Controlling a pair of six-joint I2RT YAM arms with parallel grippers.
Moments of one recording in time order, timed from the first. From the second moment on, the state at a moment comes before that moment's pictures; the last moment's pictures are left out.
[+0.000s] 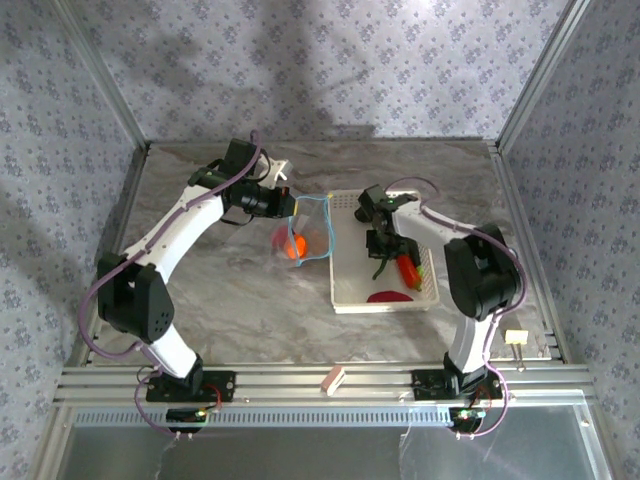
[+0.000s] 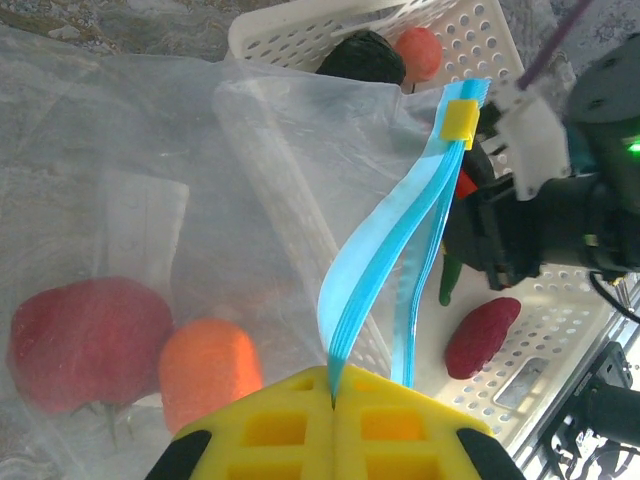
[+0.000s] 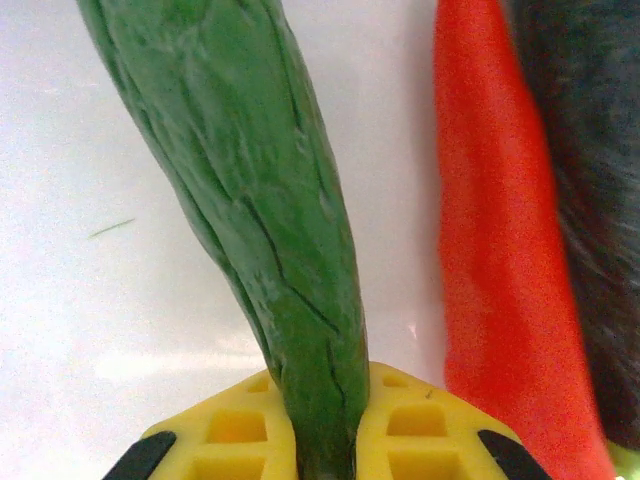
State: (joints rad) left arm -0.42 1.65 1.48 -0.78 0.51 -0.22; right arm 0.47 1.81 1.27 -0.87 0.13 0.50
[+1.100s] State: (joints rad) left arm -0.45 1.67 1.49 -0.78 0.48 -0.22; right arm 0.63 1.60 1.34 -1.01 -0.50 0.37
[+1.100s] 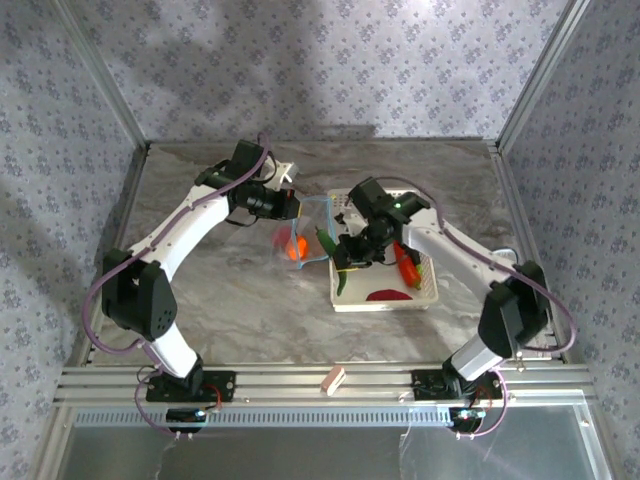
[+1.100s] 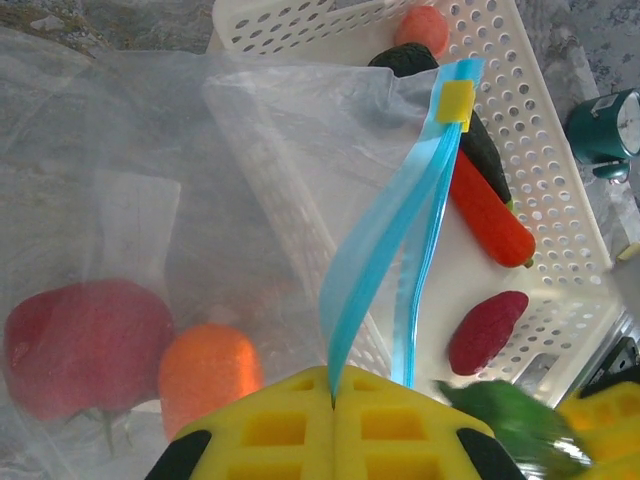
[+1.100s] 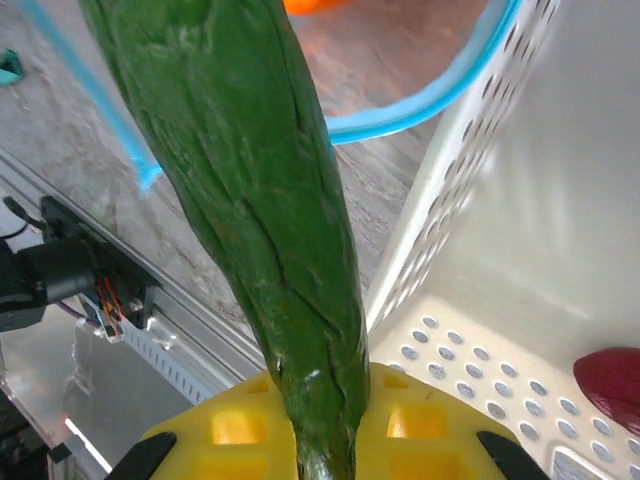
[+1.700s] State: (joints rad) left arm -0.47 1.67 1.49 -0.78 0.48 -0.22; right arm 0.63 1.81 1.54 -0.91 -0.40 0.46
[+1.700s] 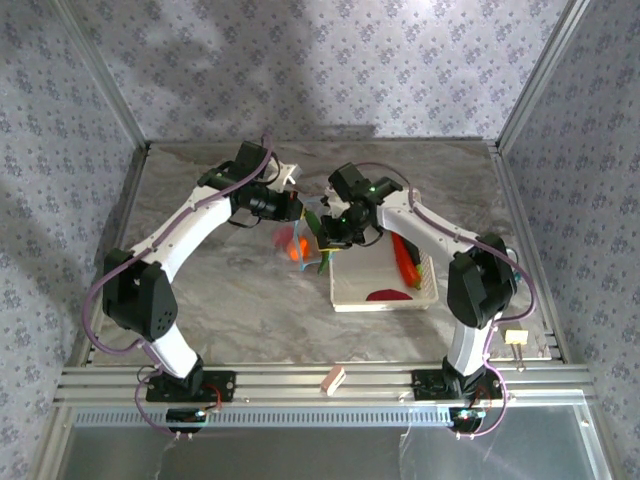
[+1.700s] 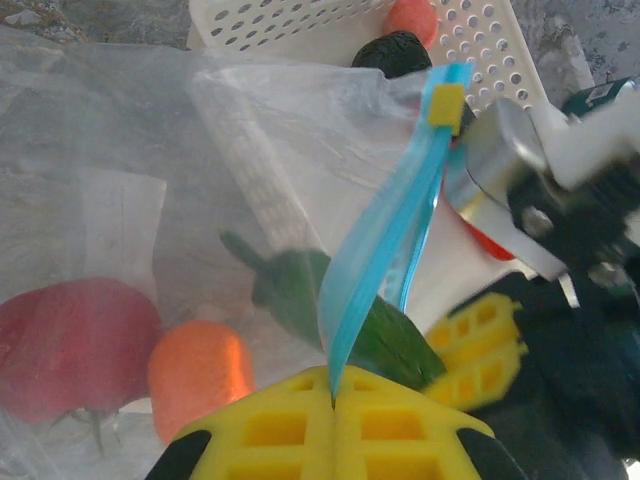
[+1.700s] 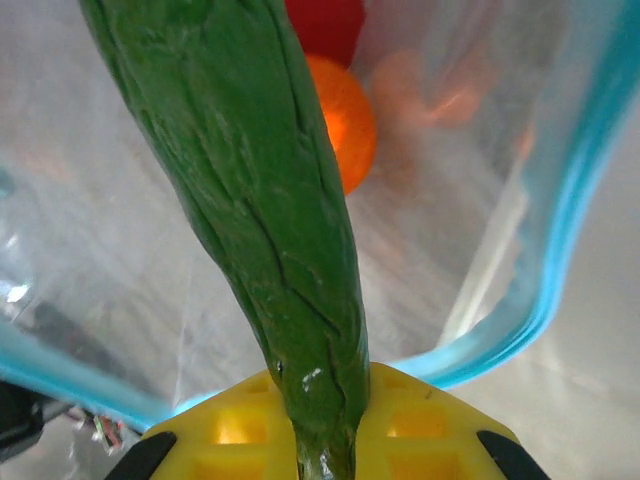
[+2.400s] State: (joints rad) left arm -0.47 1.67 1.49 -0.78 0.54 -0.22; right arm 0.66 1.94 1.64 -0.73 -0.23 0.59
